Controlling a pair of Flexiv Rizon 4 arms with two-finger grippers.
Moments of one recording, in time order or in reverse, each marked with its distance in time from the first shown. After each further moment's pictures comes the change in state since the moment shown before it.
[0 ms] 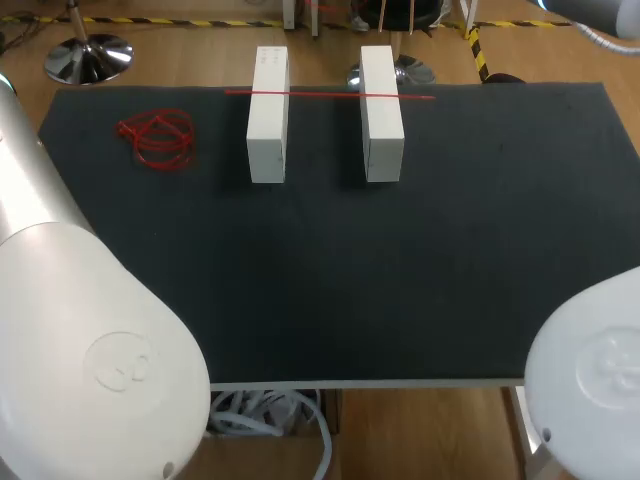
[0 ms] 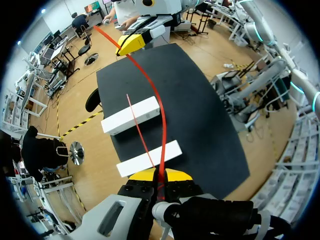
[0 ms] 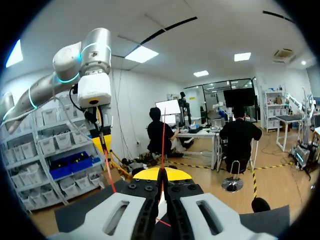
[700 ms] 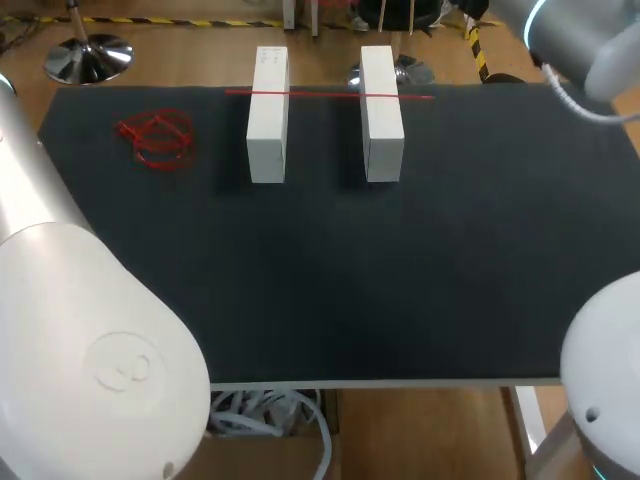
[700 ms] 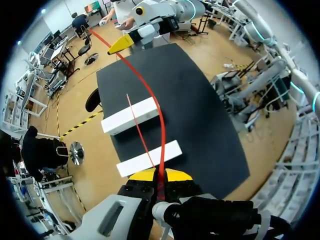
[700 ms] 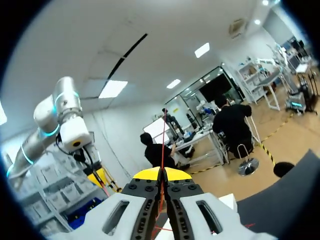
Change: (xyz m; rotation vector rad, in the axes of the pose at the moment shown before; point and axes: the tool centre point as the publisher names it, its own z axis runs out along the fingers) left arm 0.000 0.000 0.000 0.000 0.000 0.000; right arm -0.029 0.001 -0.001 -0.194 -0.070 0.405
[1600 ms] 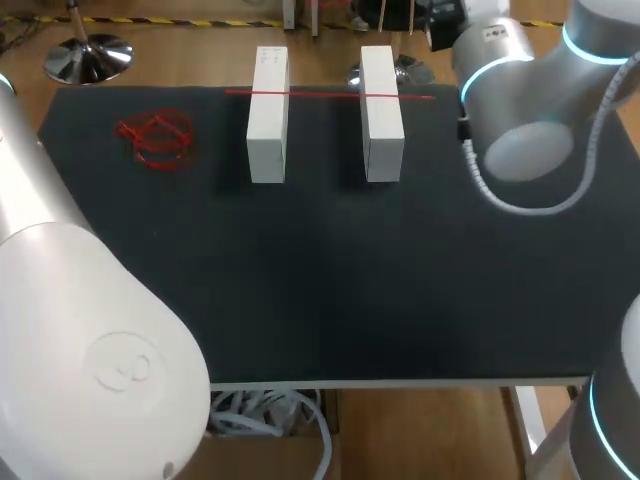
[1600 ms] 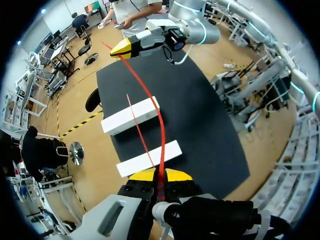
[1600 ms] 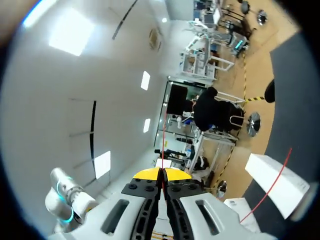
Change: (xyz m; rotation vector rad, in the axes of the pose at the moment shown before) left arm 0.000 0.000 0.000 0.000 0.000 0.000; right arm -0.037 -0.007 -0.015 -0.363 -0.117 0.736
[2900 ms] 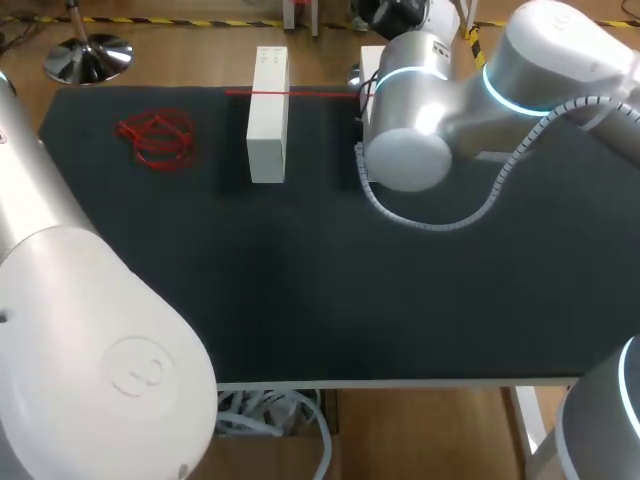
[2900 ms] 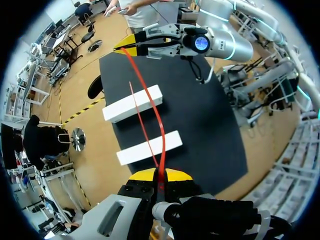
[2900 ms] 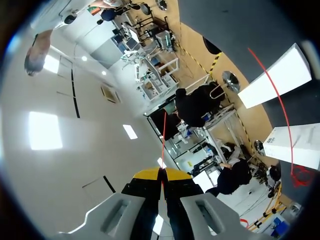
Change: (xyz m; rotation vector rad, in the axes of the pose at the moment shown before) left arm 0.004 0.005 -0.002 -0.123 -0.021 -0.052; right arm -0.001 -0.021 0.000 -0.320 -0.018 0.803
